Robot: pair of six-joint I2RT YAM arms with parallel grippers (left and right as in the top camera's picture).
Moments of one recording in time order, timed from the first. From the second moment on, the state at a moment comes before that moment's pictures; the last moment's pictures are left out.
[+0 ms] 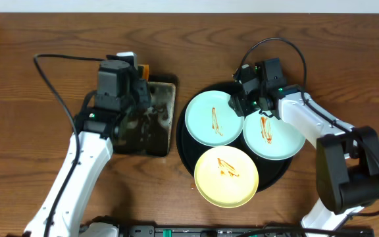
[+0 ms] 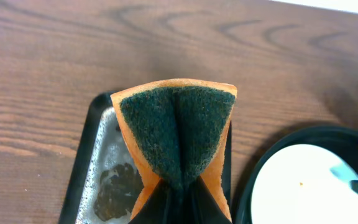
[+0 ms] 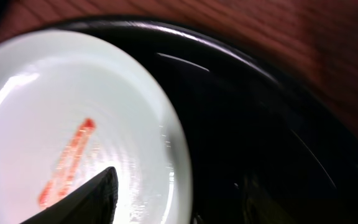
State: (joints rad) left arm -0.19 1.31 1.02 -0.44 -0.01 -0.25; right arm 0.27 1.87 1.13 -0.35 -0.27 -0.12
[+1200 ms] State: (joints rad) left arm -0.19 1.52 1.02 -0.47 -0.01 -0.25; right arm 0.33 1.94 1.14 -0.33 -0.24 -0.03
